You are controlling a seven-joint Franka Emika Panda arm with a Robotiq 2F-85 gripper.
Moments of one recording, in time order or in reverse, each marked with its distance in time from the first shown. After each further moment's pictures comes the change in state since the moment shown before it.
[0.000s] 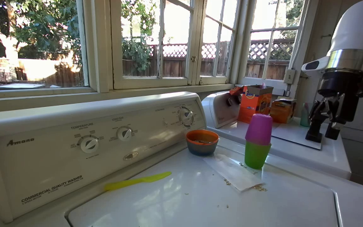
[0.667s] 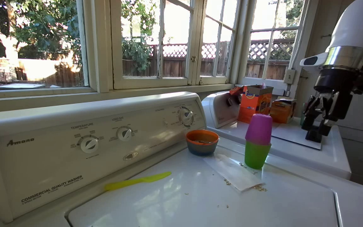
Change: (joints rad) arm -0.001 0.000 0.011 0.005 -0.040 0.072 0.003
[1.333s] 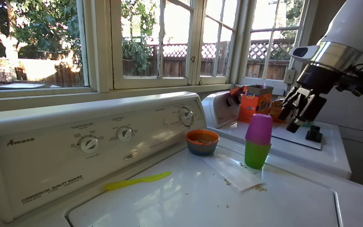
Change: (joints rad) arm 0.021 0.067 0.095 0.011 -0.250 0.321 0.212
